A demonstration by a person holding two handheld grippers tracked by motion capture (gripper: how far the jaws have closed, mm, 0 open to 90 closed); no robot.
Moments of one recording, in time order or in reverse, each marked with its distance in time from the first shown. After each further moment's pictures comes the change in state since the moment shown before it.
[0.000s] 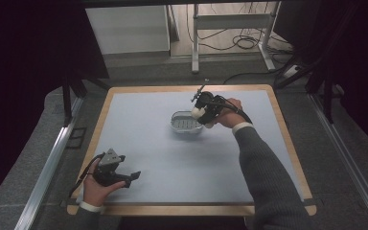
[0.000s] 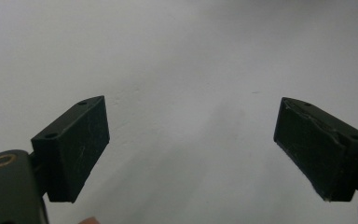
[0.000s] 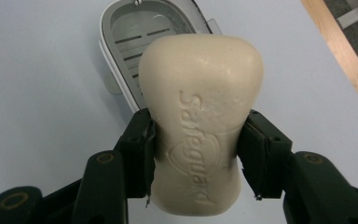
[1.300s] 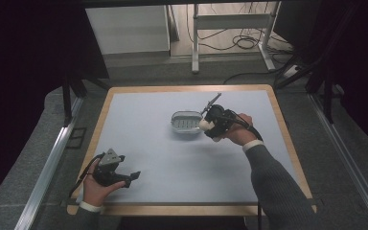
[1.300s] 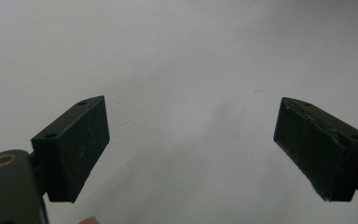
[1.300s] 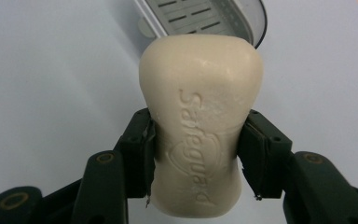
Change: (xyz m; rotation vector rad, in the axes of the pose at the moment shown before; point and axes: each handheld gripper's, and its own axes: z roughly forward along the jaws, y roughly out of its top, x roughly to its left) left arm 0.000 0.000 0.000 0.005 0.005 -0.001; right arm 0.026 -0.045 -0.014 -0.008 0.010 0.084
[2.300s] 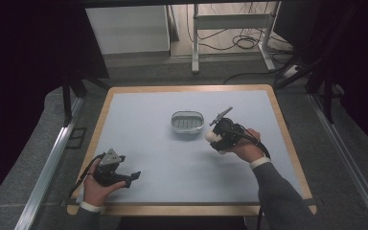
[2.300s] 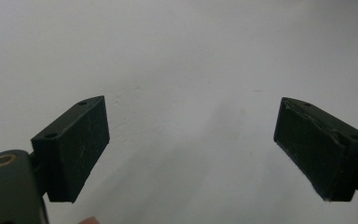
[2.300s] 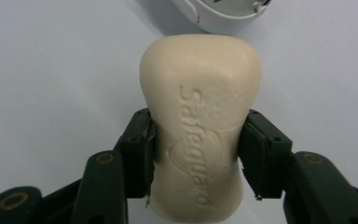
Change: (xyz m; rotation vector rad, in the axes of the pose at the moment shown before) left arm -0.001 0.000 0.001 0.002 0.000 0.000; right arm 0.021 -0.044 -0.003 -0.019 0.011 0.112
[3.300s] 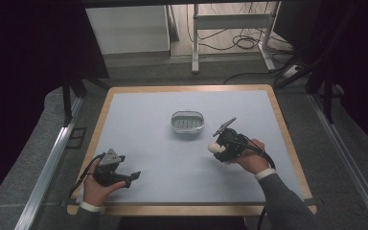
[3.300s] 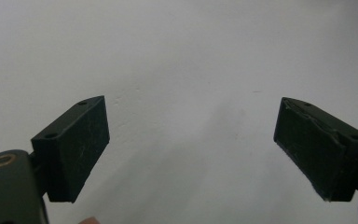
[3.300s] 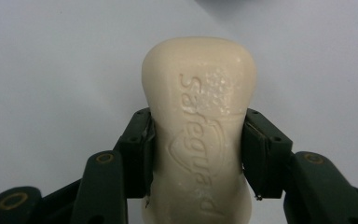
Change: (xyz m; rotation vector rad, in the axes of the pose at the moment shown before) left arm 0.000 0.000 0.000 -0.002 0.000 -0.002; right arm 0.016 -0.027 -0.003 0.037 0.022 0.000
